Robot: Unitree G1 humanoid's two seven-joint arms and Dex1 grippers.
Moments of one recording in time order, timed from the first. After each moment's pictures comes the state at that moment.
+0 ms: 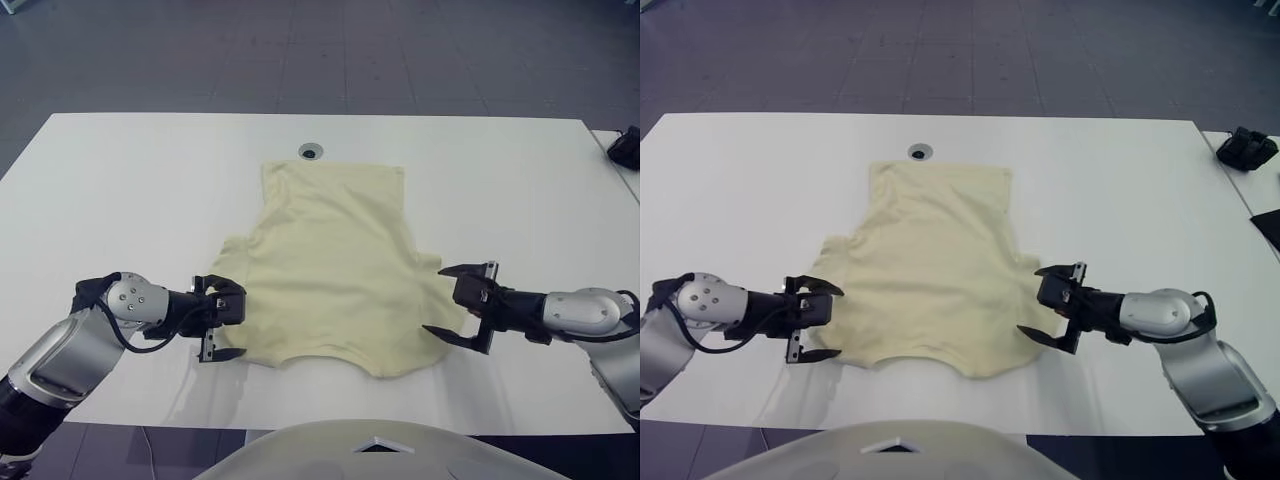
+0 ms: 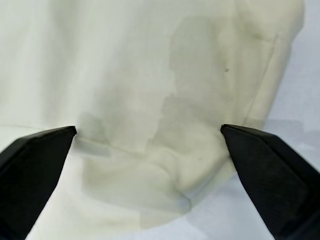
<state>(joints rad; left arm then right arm) 0.04 1.09 -0.24 -0.53 -0.02 0.49 -1.12 0.21 -0.97 0.05 -0.58 0.15 0.55 0.91</state>
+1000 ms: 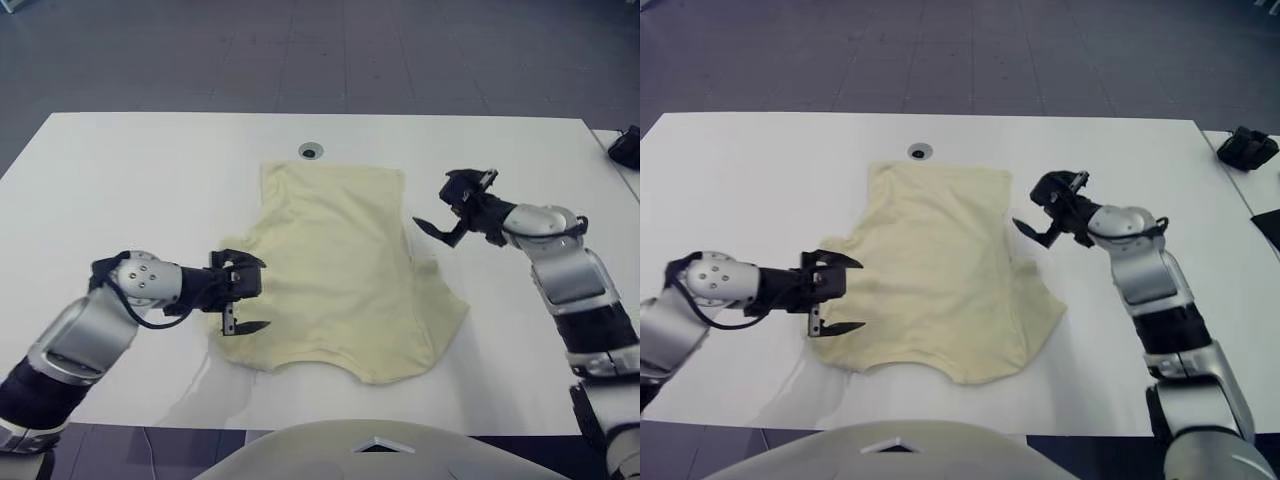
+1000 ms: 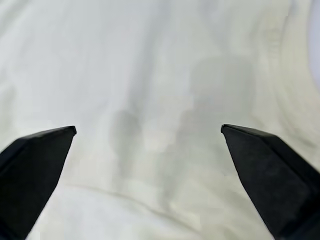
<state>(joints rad) -0.10 0.96 -0.33 -0.51 -0.04 0.52 -1.05 -0.46 -0.66 0.20 0.10 -0.06 0.37 0.63</state>
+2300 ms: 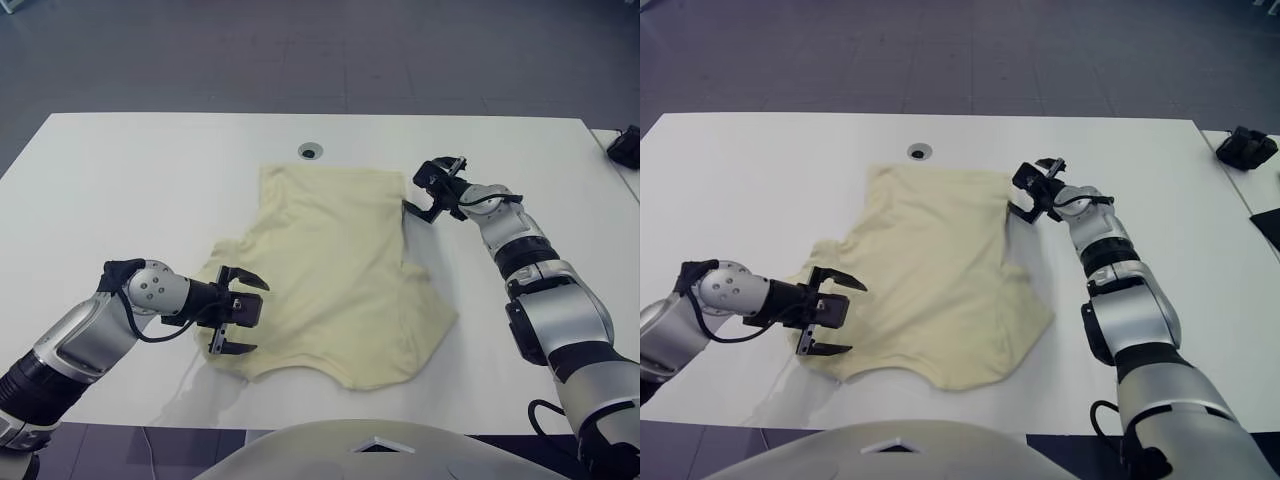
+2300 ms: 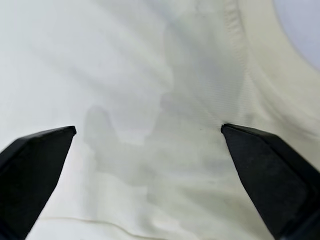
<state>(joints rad) -0.14 1.03 -0.39 -0.39 0.04 0.25 -1.16 -0.86 -0.44 0.28 1.09 -0.33 -0.10 0.42</state>
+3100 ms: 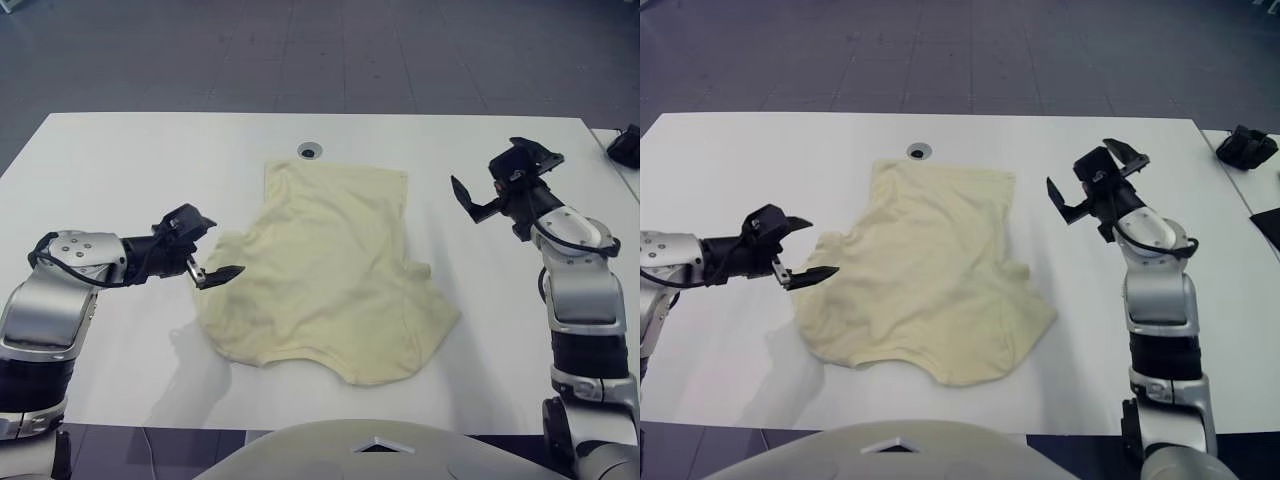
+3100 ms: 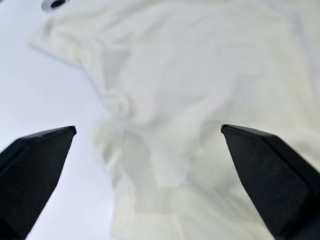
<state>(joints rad) -0.07 0.89 0.11 -0.31 -0.24 0.78 -0.99 -0.21 -0.47 -0.17 -0.37 -0.13 0.58 0.44</state>
